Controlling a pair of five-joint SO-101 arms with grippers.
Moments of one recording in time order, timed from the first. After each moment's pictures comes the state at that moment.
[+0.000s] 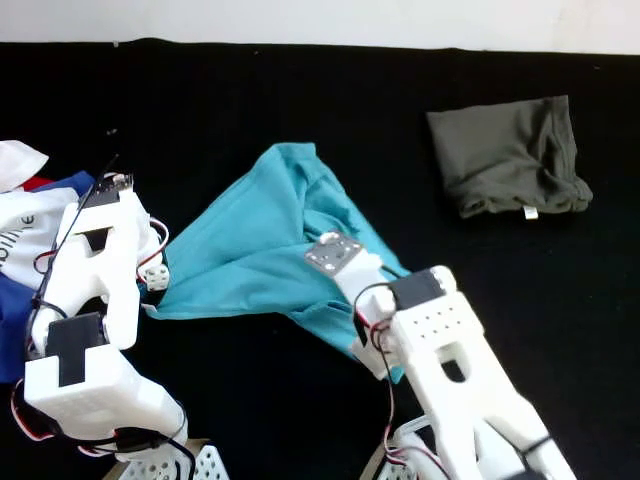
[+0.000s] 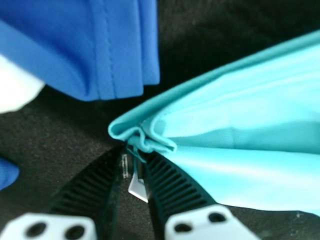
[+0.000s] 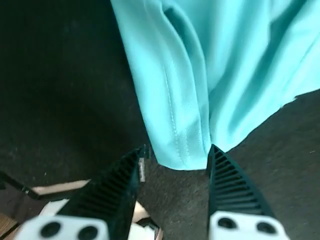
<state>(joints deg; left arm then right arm) -21.5 10.7 28.4 62.9 -24.6 -27.2 -38.7 51.9 78.1 25.5</state>
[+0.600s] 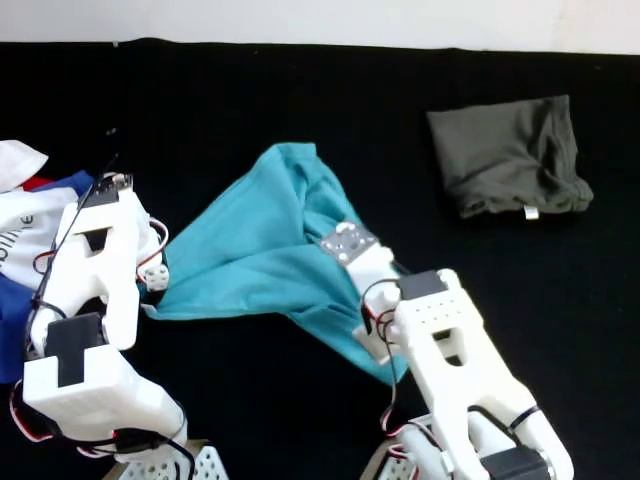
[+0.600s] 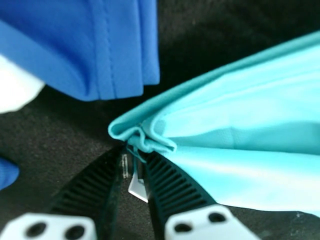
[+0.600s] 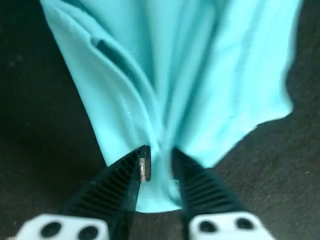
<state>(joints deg) -21.5 10.7 28.4 62.9 -24.6 -21.8 -28.7 57.2 63.0 25.5</state>
